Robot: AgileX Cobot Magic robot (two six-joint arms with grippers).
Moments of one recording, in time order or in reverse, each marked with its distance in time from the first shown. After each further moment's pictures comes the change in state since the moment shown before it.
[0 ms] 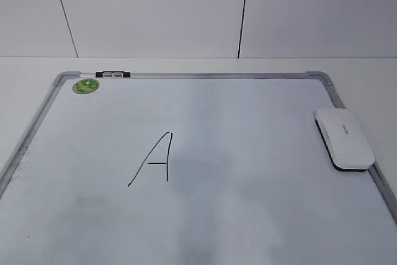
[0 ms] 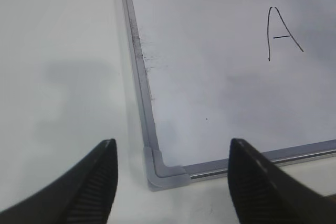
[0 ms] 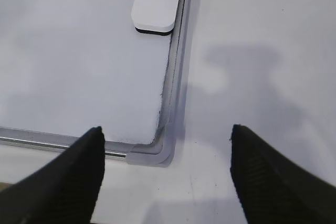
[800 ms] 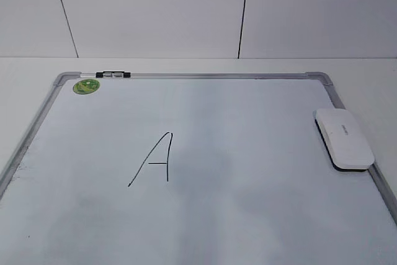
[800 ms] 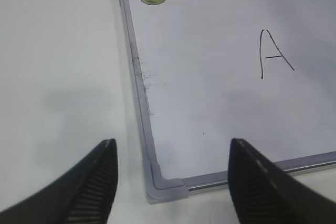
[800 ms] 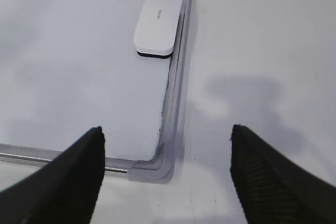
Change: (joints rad) left arm 0.000 -0.099 0.000 -0.002 -0.002 0.002; right arm 0.000 -0.104 0.000 -0.001 -0.003 0.000
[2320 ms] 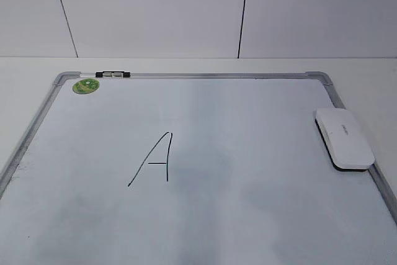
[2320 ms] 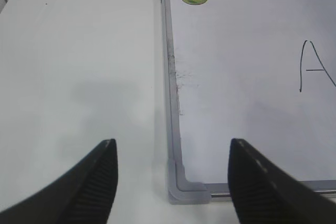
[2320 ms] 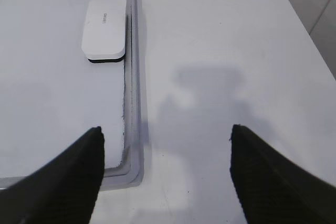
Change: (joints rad) left arm 0.153 -0.001 0.002 0.000 0.000 0.001; right arm -0.219 -0.005 0.000 -0.002 0.000 -0.001
